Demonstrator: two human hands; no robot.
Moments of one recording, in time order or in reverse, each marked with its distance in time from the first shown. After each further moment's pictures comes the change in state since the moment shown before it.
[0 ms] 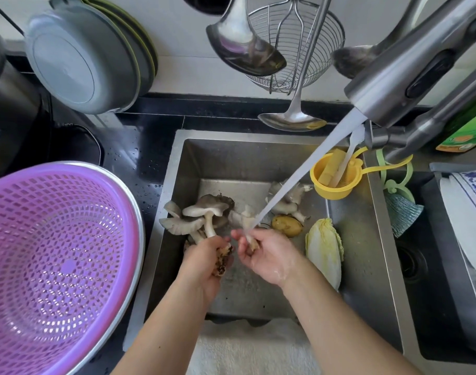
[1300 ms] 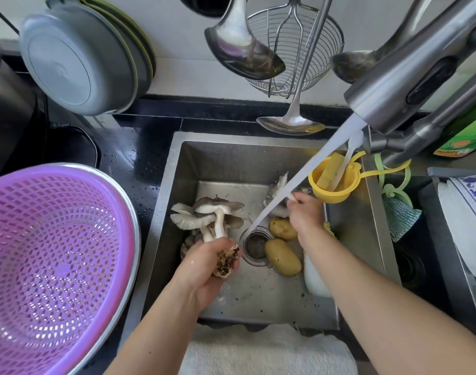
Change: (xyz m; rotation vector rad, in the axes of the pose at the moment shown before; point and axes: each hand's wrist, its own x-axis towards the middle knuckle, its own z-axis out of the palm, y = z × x) left_hand -0.018 0.008 0.008 -0.047 -0.214 -0.008; right_hand 0.056 -0.087 -0.047 -0.787 0.662 -0.686
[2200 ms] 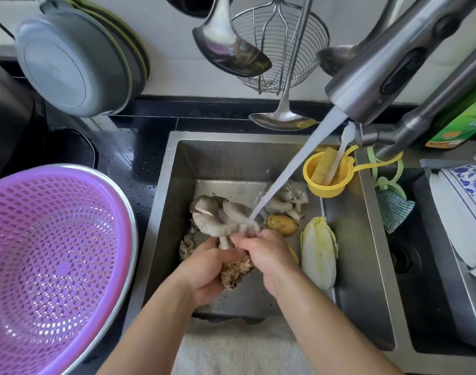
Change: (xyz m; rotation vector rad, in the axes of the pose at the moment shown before) left_hand -0.012 -0.002 -0.004 0.239 -0.305 -0.036; right_hand -0.138 -0.013 0.006 0.202 -0.441 0.197
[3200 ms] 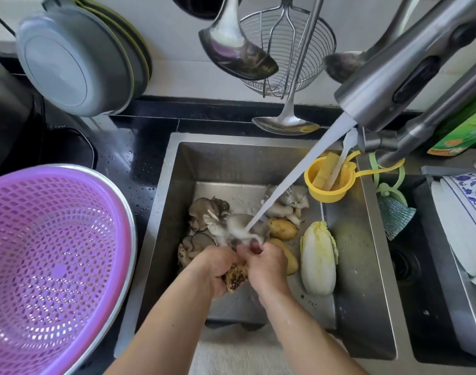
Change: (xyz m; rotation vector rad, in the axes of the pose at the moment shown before) left_hand 0.028 0.001 0.014 0.187 0.321 -0.274; right_hand 0.026 0.043 0.008 -0.207 0.282 -0.076
